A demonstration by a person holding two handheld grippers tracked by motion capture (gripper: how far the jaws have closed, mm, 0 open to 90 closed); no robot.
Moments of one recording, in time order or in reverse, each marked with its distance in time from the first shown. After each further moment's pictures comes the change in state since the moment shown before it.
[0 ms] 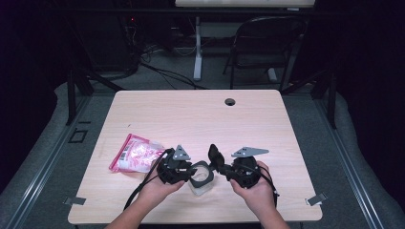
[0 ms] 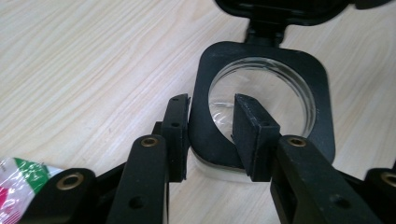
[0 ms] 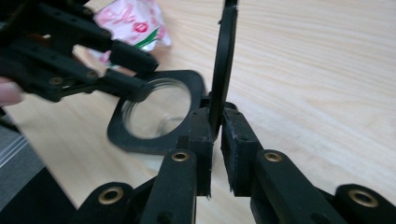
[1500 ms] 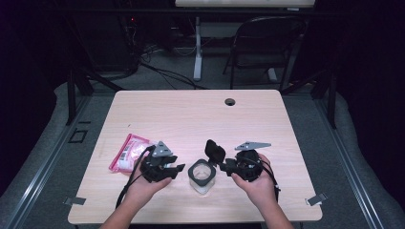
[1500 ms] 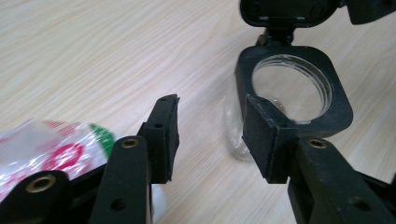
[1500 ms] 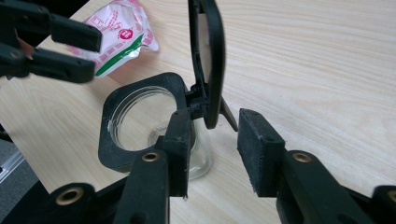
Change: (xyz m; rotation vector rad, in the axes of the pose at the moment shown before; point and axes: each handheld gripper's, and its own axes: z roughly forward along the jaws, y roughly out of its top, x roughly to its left) left arm 0.023 -0.019 -0.038 -0.097 0.064 -0.089; right arm -0.017 0.006 0.005 0.017 0.015 0.038
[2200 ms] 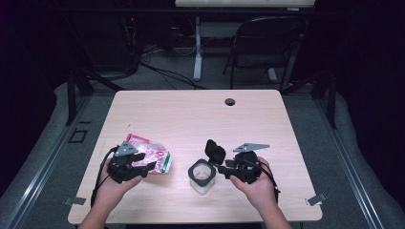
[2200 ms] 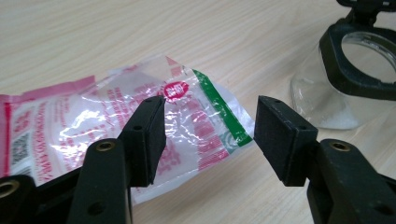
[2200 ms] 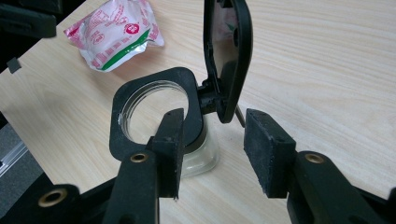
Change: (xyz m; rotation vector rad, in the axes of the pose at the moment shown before) left arm 0.051 -0.043 -0.037 -0.016 0.080 -0.103; right arm 0.006 -0.002 -0.001 0.012 0.005 -0.008
